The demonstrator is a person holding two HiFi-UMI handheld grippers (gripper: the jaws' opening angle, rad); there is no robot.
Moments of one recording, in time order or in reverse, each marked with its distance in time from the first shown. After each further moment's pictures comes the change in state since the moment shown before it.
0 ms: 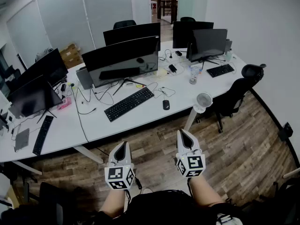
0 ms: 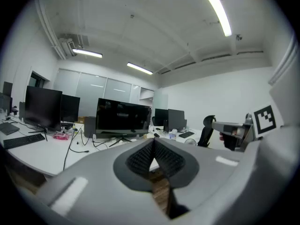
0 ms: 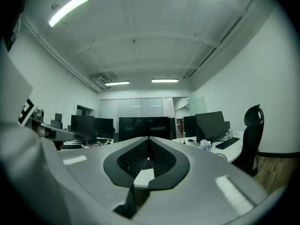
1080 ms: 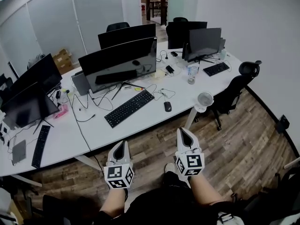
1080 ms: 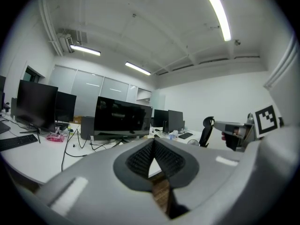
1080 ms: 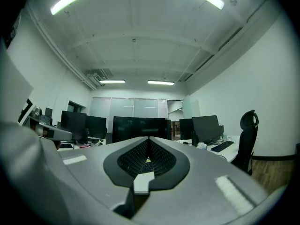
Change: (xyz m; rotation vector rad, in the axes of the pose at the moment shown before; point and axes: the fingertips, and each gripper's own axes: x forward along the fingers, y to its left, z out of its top) left arm 0.027 0.068 -0.001 -0.005 -0.015 -0.061; right arm 0.038 0.041 -0.008 -0.040 -0.022 -0.099
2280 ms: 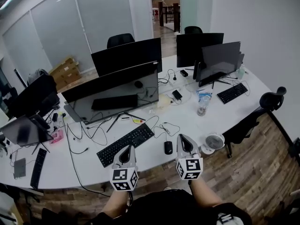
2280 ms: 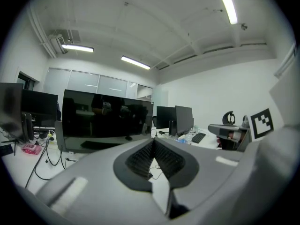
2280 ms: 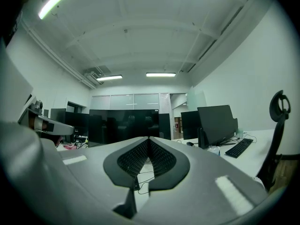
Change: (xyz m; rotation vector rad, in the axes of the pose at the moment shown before) left arm 0.303 -0.013 0.038 0.049 0.035 0.050; right arm 0.279 -0.153 -0.050 0.044 0.049 0.080
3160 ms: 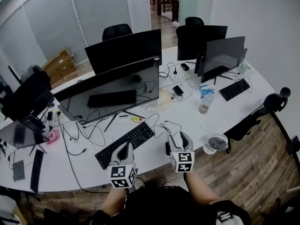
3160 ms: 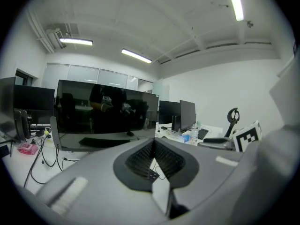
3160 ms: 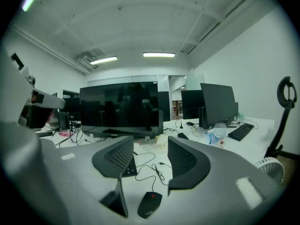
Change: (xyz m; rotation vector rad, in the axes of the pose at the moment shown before) left arm 0.052 0.035 -0.010 -0.008 0.066 -0.009; right arm 0.077 -0.003 -0.094 0.018 0.239 -0.033
